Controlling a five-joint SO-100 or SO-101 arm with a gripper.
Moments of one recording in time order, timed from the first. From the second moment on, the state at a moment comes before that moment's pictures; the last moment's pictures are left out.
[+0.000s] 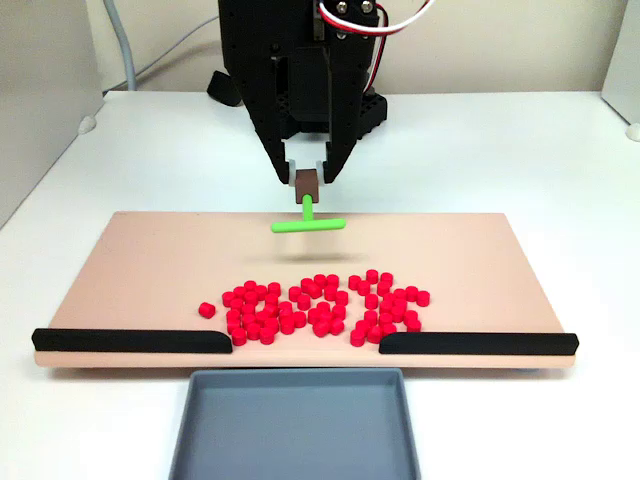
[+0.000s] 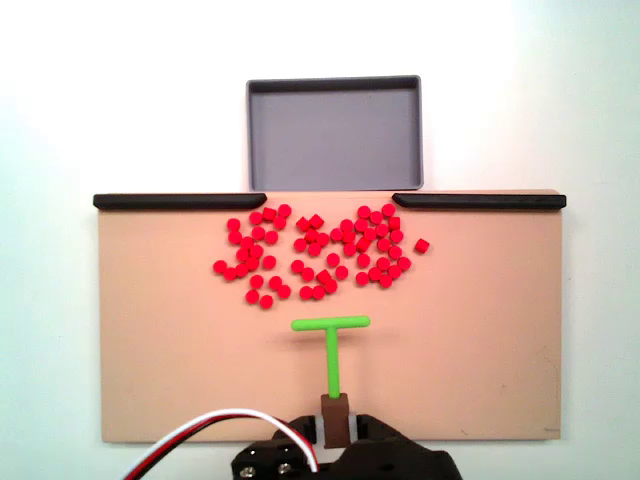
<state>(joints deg) 3.4 100.2 109.4 76.4 -93.8</state>
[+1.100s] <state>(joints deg) 5.9 103.4 107.7 81.7 -98.3</state>
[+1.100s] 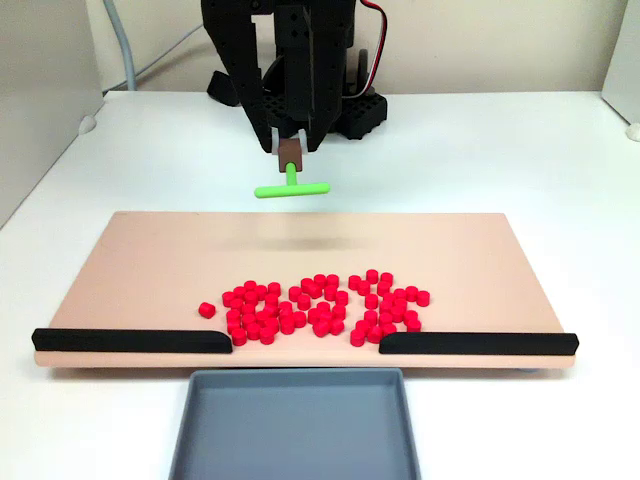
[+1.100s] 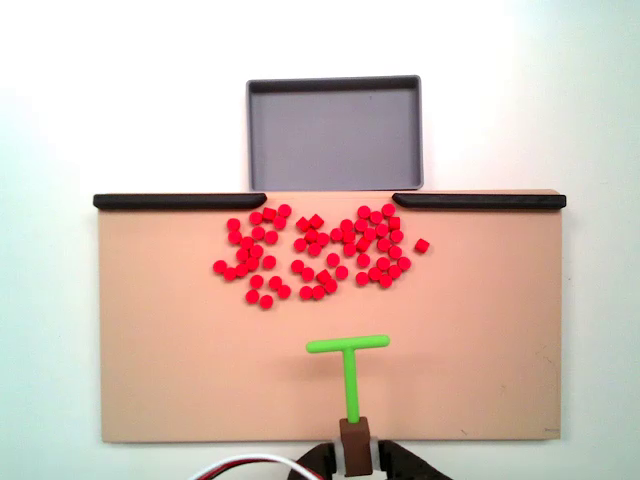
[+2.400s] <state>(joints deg) 3.1 101.3 105.3 85.0 -93.8</state>
